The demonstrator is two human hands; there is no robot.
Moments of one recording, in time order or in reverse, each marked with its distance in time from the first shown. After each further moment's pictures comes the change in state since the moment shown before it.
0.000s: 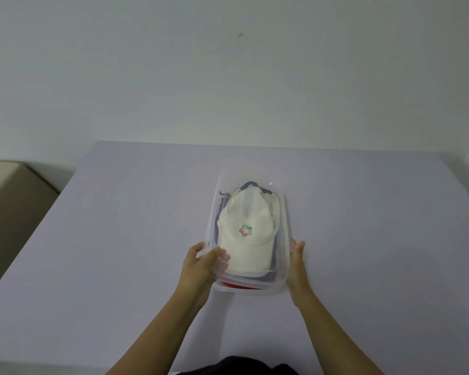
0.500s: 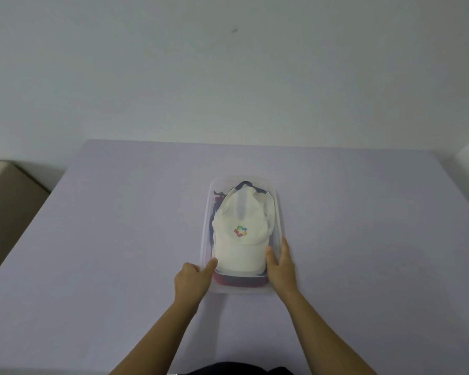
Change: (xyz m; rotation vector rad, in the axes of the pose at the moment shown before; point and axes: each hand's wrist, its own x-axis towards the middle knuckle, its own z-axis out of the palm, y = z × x) left_hand 0.017 -0.024 -0.004 0.784 0.247 0.017; right_hand 0.002 0.005 0.013 -0.388 0.075 -0.164
